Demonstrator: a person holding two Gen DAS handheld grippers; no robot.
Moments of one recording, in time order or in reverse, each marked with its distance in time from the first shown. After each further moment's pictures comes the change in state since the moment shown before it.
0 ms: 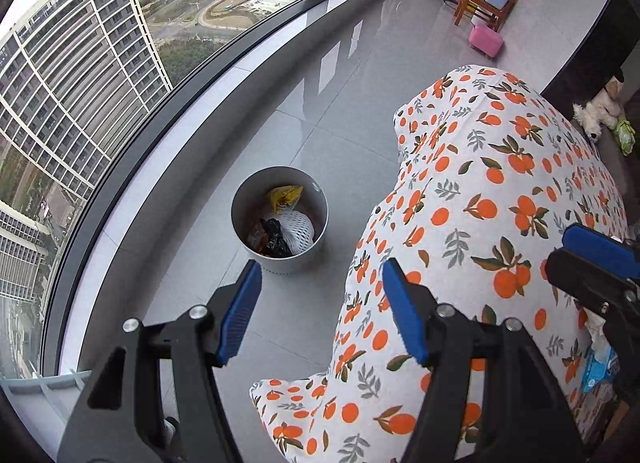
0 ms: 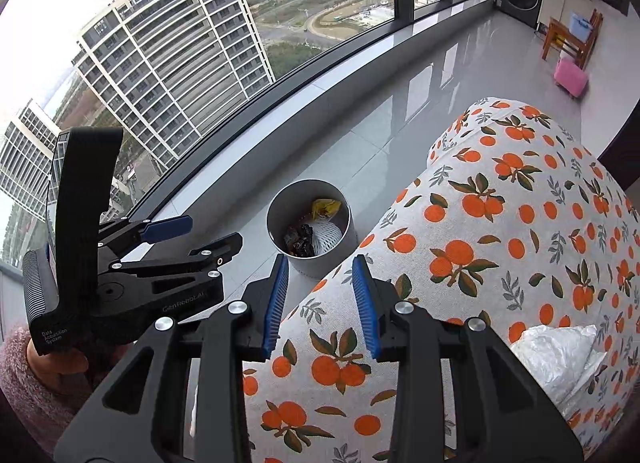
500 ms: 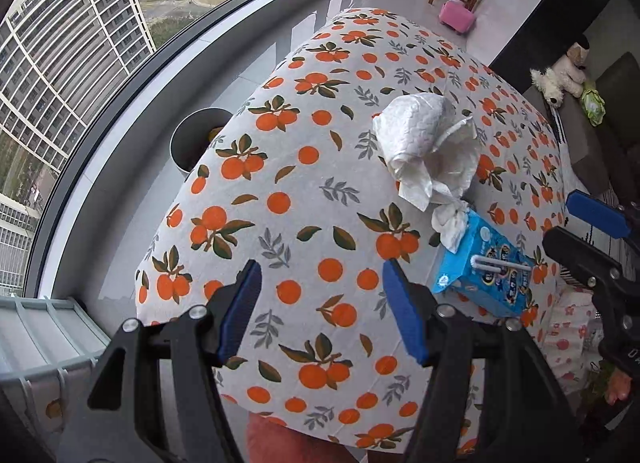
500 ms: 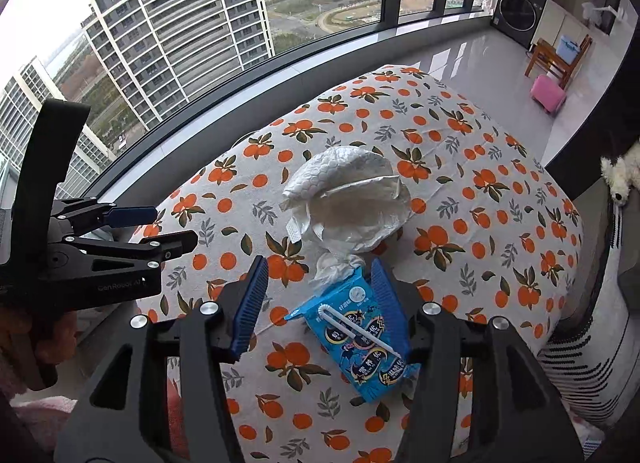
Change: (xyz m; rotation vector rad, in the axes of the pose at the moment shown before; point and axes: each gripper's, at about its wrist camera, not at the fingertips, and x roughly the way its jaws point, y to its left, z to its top) left arm -0.089 -0.209 -0.133 -0.018 0.090 -0.056; right arm -0.167 -0.142 -0.154 -0.145 0.024 -0.073
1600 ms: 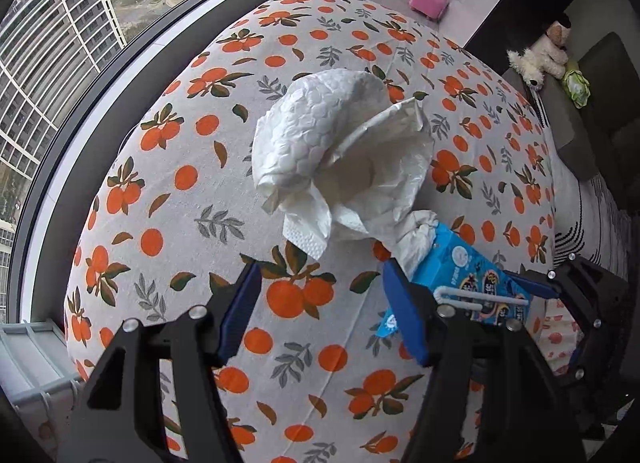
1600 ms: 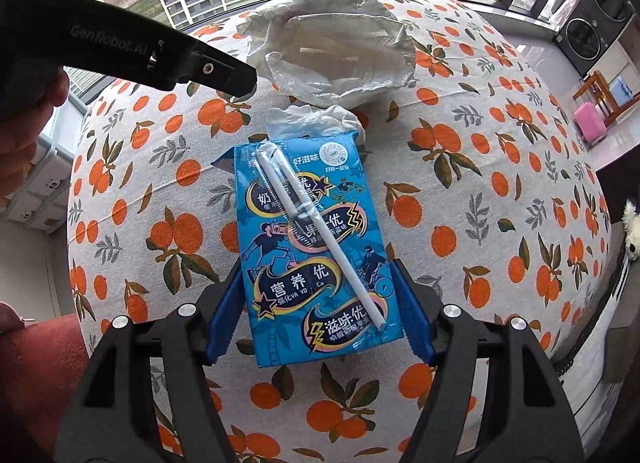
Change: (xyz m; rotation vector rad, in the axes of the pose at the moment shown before) left arm 0.062 -0.065 0.035 0.063 0.005 -0.060; right arm 0.068 -0.053 -0.078 -0.236 0.163 0.047
